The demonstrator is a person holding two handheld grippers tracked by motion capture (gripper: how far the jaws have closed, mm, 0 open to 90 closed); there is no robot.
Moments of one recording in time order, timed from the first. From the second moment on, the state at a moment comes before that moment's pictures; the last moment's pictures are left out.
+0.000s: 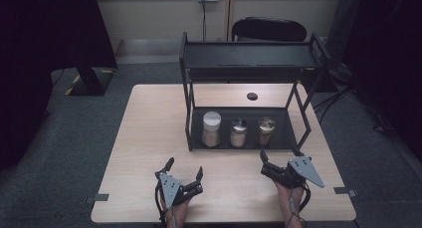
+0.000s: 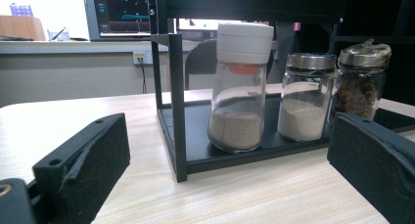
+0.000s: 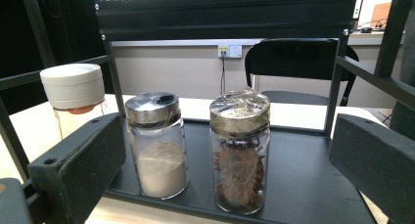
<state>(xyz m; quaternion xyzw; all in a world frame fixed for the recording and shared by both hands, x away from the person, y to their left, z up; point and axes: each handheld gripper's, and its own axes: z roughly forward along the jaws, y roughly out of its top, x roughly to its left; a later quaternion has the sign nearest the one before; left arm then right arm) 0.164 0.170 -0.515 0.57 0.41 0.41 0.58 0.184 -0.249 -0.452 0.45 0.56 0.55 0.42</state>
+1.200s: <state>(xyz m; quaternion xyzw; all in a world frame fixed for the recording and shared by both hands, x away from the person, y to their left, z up) 0.164 0.169 -0.515 0.57 0.41 0.41 0.58 0.152 -0.244 -0.487 0.45 0.57 0.54 0.42</state>
